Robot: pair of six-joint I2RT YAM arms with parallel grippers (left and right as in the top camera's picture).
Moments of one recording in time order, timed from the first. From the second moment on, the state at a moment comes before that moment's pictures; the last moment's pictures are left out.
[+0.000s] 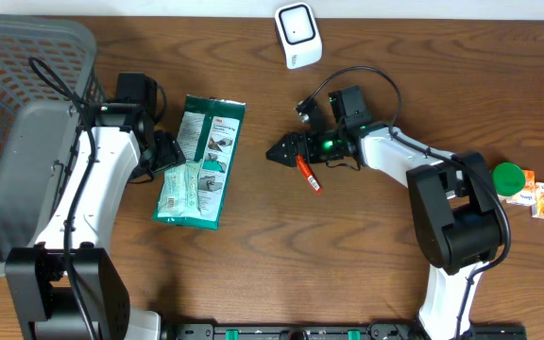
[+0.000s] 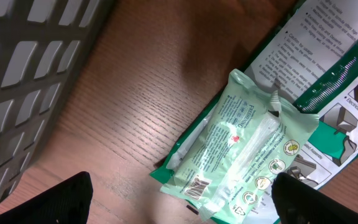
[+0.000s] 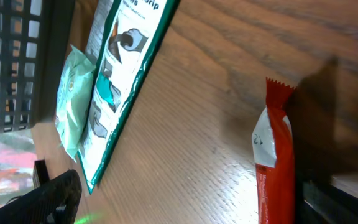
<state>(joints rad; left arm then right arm) -0.02 1.64 1.27 -1.06 -0.16 -0.47 0.34 2.07 1.22 -0.20 -0.79 0.25</state>
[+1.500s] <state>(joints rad) -0.33 2.12 1.26 -0.40 0.93 -0.19 0.19 2.12 1.19 -0.14 -1.05 0.31</state>
